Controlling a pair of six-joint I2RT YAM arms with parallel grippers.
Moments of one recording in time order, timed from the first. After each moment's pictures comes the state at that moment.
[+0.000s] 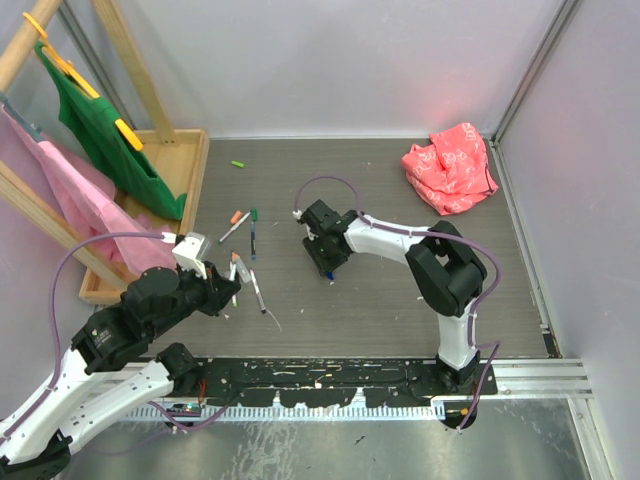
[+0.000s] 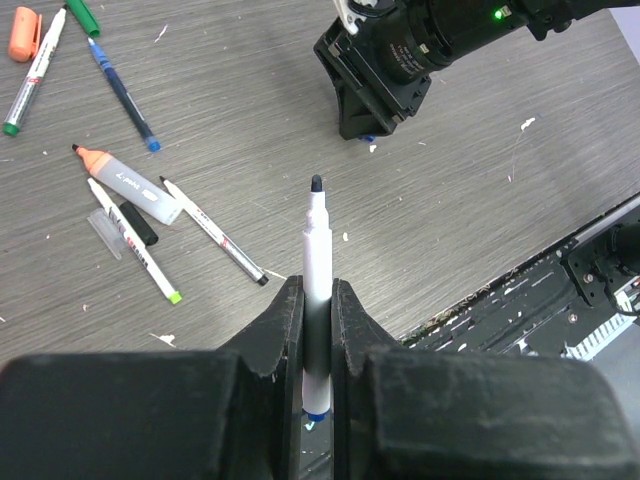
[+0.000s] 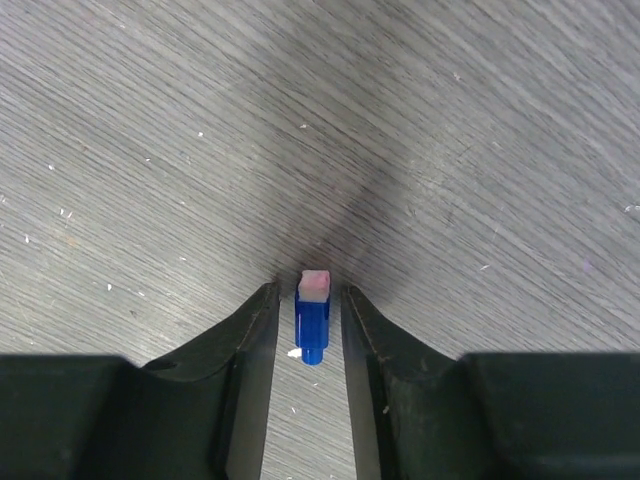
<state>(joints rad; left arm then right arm) -0.82 0.47 0.81 -0.78 -0.16 -0.43 0.77 1.93 1.30 -0.55 0.00 0.19</state>
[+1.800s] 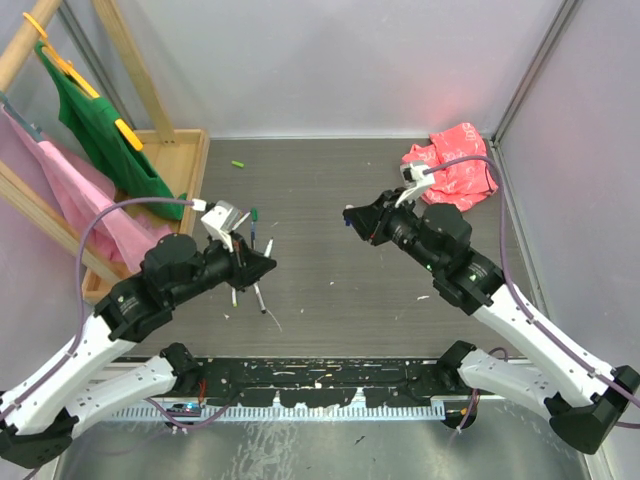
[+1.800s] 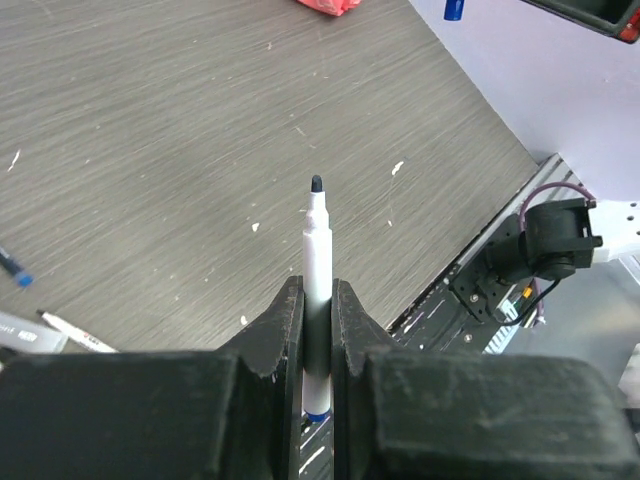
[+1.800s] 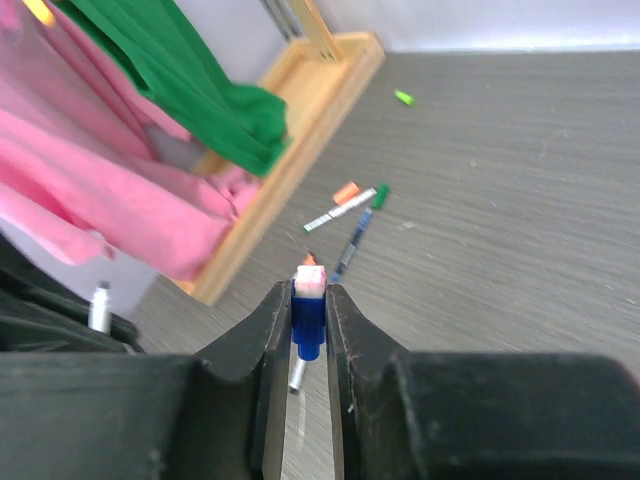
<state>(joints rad) -0.82 0.70 0.93 -0.53 0.04 -0.41 0.71 0.92 0.98 -0.17 0.01 0.48</state>
